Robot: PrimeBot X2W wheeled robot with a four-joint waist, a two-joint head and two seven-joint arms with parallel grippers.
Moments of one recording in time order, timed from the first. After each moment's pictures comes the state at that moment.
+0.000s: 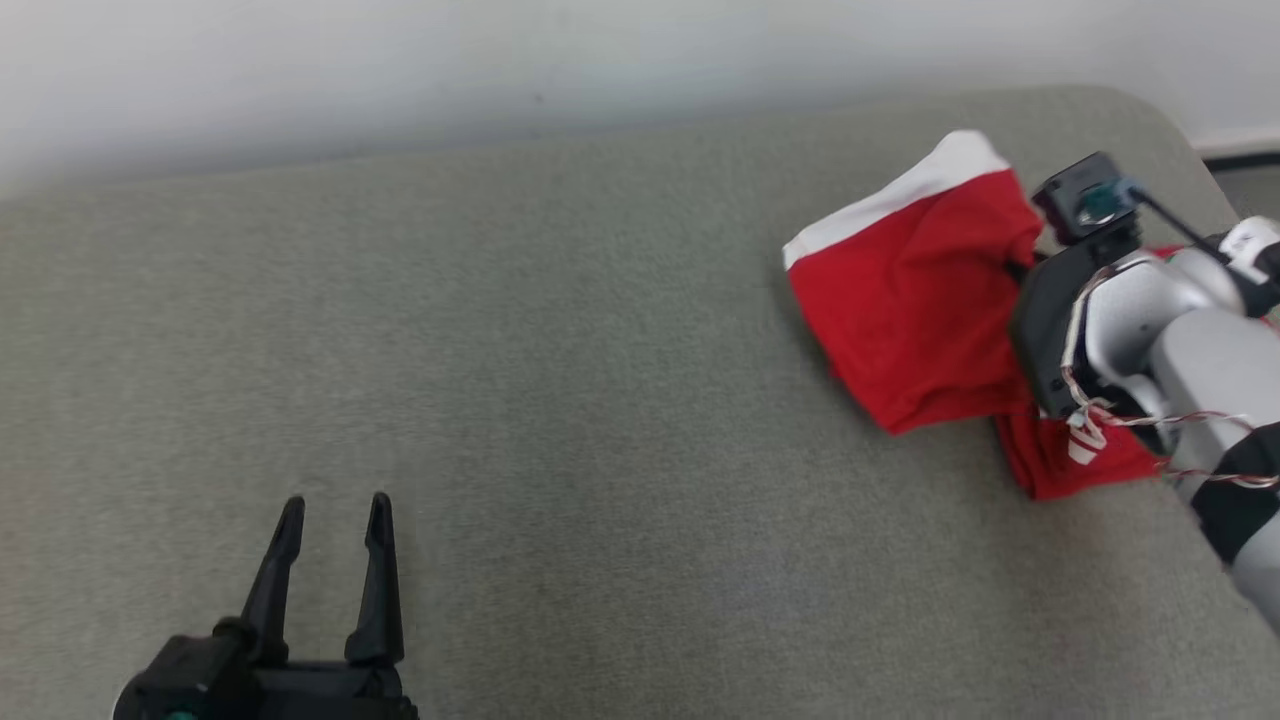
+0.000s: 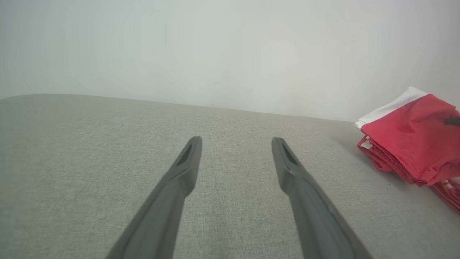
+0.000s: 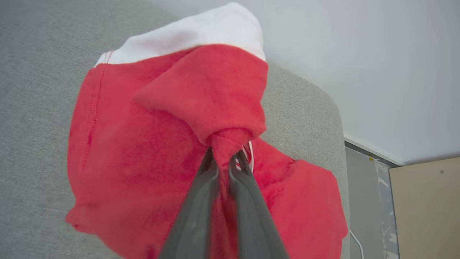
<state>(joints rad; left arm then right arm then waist) -0.02 0.05 -0.03 0.03 -0.22 -0.06 -0.26 -0.92 -0.48 0.65 0.68 0.40 0.13 0.45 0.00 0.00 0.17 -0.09</state>
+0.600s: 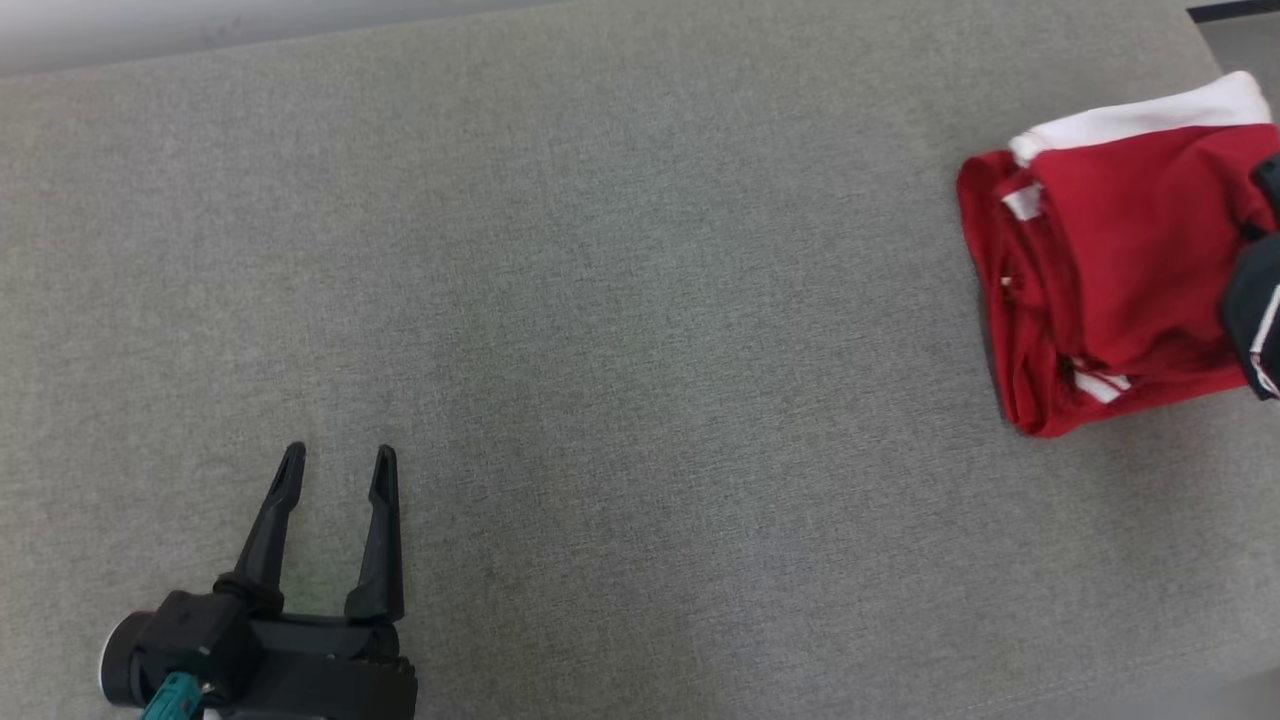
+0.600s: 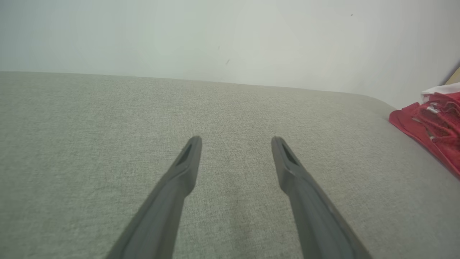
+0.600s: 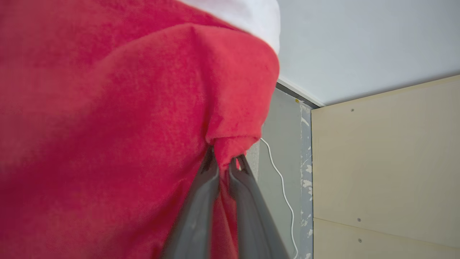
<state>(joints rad) -0.10 0.05 -0.01 0.03 -0.16 -0.11 -0.26 -0.94 -0.68 0.58 0.78 0.24 0.13 0.36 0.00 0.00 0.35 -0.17</state>
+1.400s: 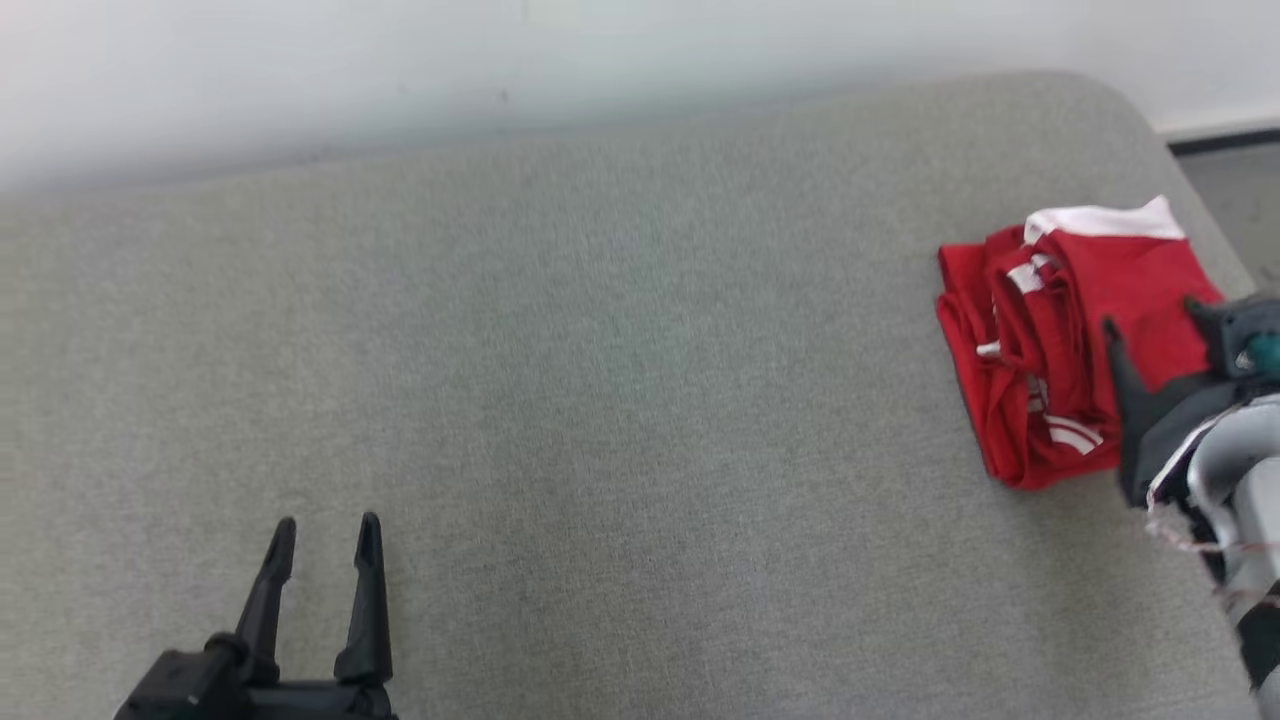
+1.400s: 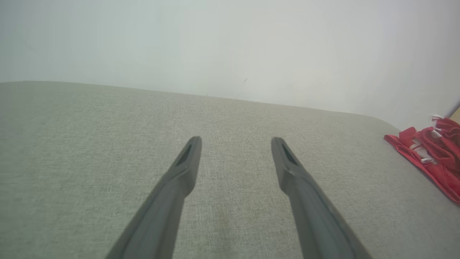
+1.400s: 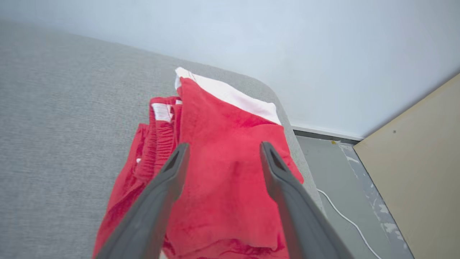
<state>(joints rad) -0.03 0.05 0.00 0.07 -0.23 -0.09 -0.26 -0.65 -0.44 0.15 0.76 0.11 0.13 0.03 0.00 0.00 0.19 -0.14</state>
